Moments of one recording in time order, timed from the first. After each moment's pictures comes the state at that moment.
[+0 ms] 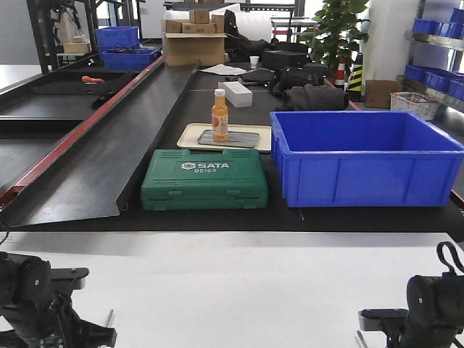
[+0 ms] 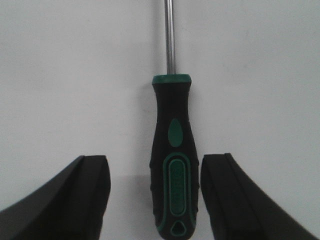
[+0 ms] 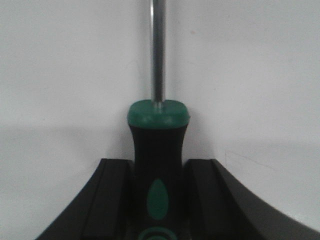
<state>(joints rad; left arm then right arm) -0.19 1.90 -1.18 -0.03 0.71 -0.20 0.05 2.00 -1.13 0.05 0.80 -0.03</state>
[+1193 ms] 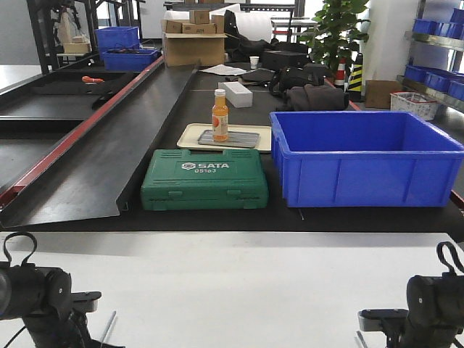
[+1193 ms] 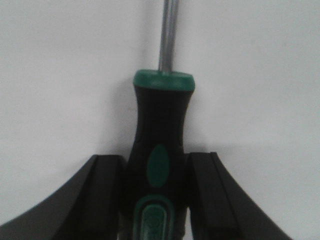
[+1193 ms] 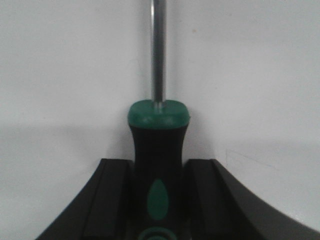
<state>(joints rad) -0.19 2.06 -1.25 -0.08 0.78 -0.17 0.05 2.00 -1.13 0.06 0.80 -0.03</state>
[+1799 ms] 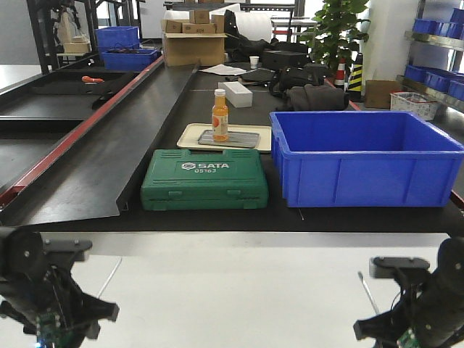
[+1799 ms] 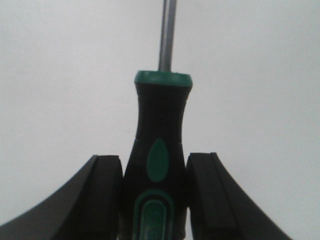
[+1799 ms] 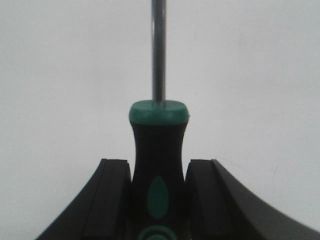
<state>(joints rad) -0.20 1.74 -1.24 -0.08 0.76 -0.08 0.05 1.68 -1.12 0.13 0.77 -0.07</state>
